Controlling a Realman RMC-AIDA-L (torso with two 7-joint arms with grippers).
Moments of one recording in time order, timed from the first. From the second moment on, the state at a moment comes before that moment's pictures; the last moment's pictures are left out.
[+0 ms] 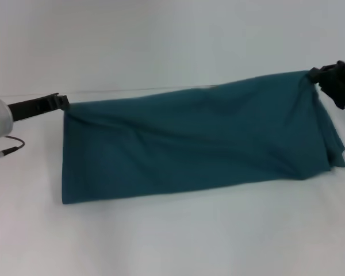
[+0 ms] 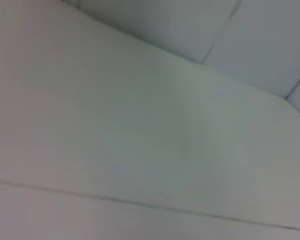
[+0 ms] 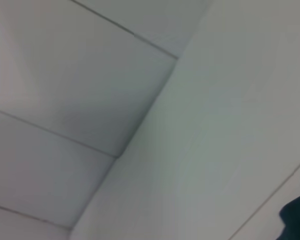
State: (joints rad) left arm -0.74 -2.08 -2.46 -0.62 -1.01 0.79 -2.16; right arm 0.69 1.98 -0.23 -0.40 -1.96 -0.95 2.24
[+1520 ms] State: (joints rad) left arm -0.63 -2.12 -2.27 -0.93 -0.61 1.13 -2.56; right arm 0.59 2.08 -0.33 -0.45 -1.75 -1.21 1.43
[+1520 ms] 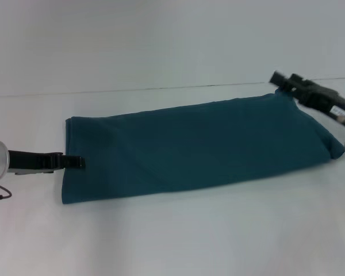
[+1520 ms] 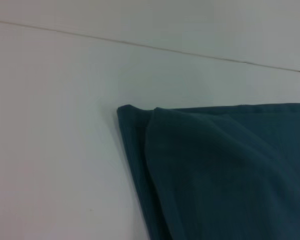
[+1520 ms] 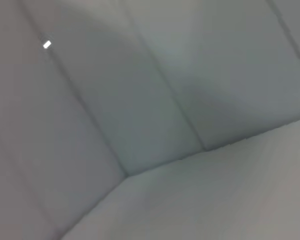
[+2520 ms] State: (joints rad) left arm -0.69 -2.11 -2.27 -0.84 -0.56 1.09 -2.57; right arm 0.57 2.09 -0.42 -0.34 -1.73 -1.23 1.07
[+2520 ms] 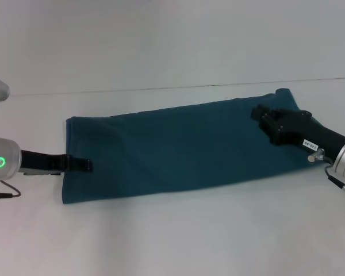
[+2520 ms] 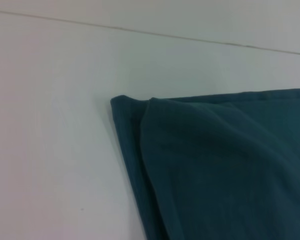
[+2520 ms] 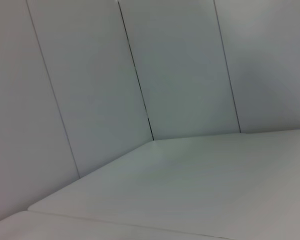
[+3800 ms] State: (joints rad) left arm -0.71 -2.09 -2.28 -0.73 -0.70 1.07 -2.47; right arm 0.57 2.09 -0.45 -0.33 -1.74 -1.21 1.14
